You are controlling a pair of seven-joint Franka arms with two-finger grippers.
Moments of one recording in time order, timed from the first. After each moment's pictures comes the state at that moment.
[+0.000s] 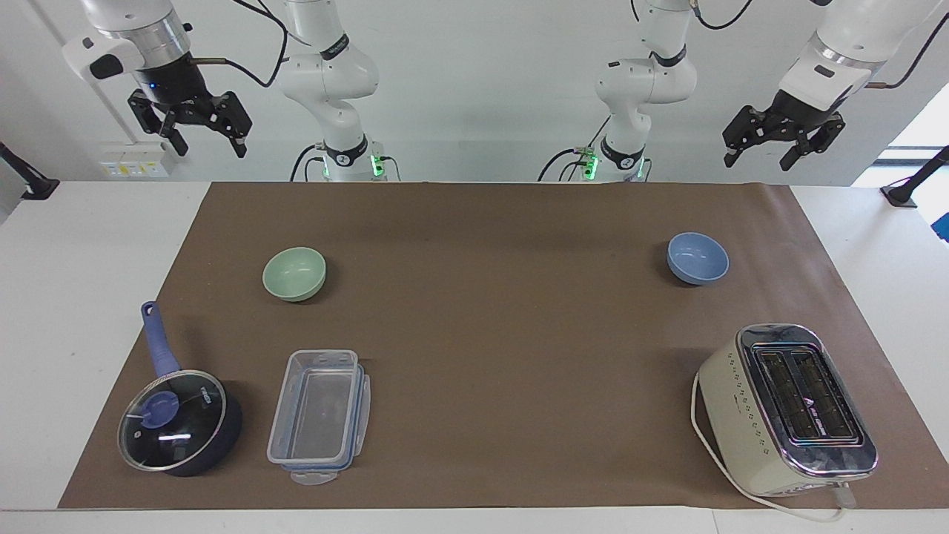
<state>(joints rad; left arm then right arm) -0.03 -0.12 0.00 -1.61 -0.03 1.44 0.09 0.06 -0.11 -0.14 -1.54 -0.02 1.43 -0.03</state>
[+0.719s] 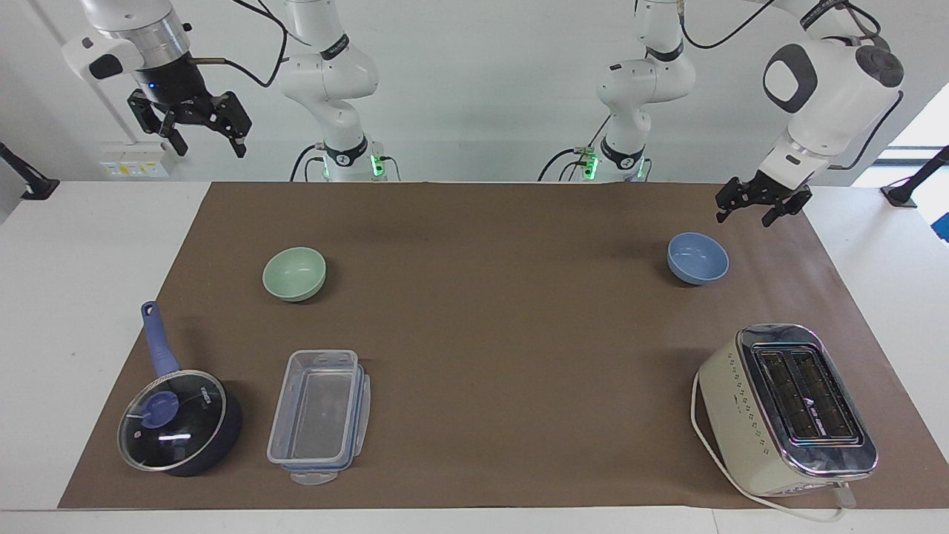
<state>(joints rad) 0.14 -0.22 0.02 -2.22 -0.05 1.97 0.32 0.06 -0.11 -0.14 -1.54 -0.02 1.43 -0.03</state>
